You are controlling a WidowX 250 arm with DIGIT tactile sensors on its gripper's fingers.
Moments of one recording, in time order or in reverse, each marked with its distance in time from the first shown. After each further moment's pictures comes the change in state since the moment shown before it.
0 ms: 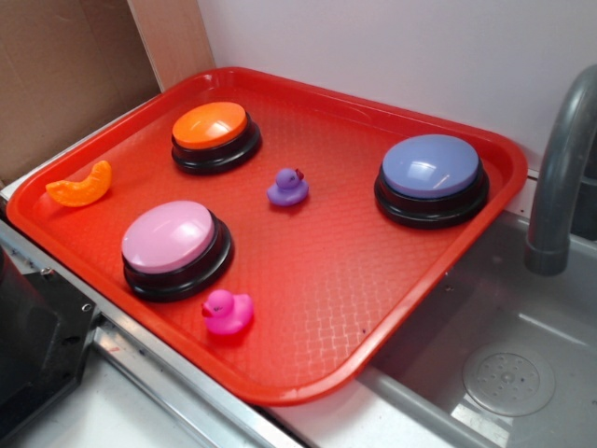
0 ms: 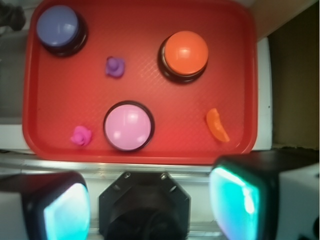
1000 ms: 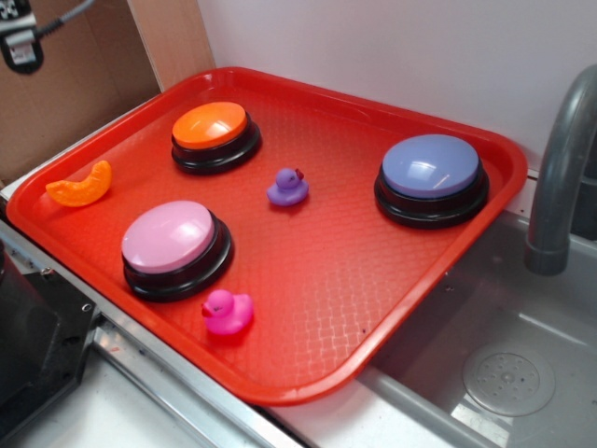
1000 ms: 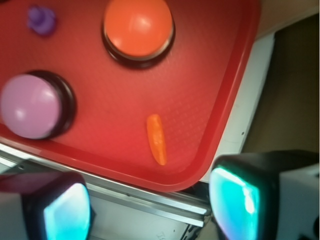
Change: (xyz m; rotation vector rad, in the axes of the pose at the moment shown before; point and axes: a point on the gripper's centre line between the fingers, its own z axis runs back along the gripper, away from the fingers) arm 0.013 0.102 -0.087 -0.020 0.137 -0.299
